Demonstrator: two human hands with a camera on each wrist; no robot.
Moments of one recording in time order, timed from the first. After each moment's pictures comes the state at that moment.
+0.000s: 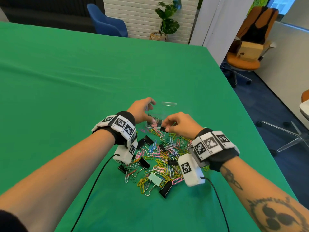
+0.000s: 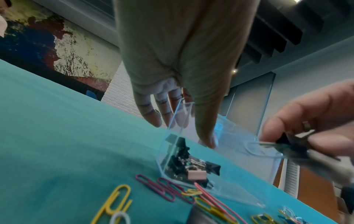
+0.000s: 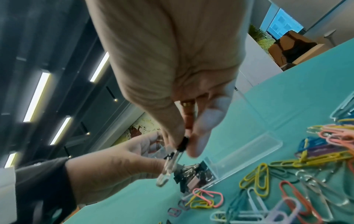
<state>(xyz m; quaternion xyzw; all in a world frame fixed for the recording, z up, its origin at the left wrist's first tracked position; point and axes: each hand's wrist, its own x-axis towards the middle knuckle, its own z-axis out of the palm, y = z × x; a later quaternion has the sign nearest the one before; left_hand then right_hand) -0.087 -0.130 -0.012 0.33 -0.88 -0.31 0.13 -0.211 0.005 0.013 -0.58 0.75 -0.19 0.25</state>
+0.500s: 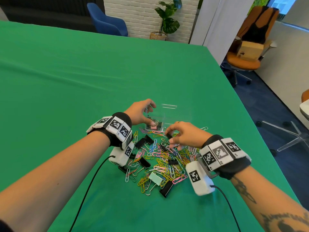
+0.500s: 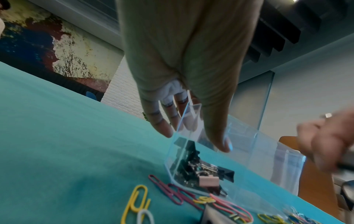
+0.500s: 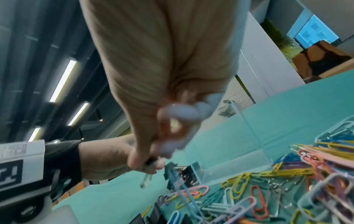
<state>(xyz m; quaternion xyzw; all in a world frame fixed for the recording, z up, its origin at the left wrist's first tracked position) -0.076 -0.128 -0.013 0.30 -0.89 -0.34 0.12 -0.209 0.028 0.010 -0.57 0.71 -0.16 0.38</state>
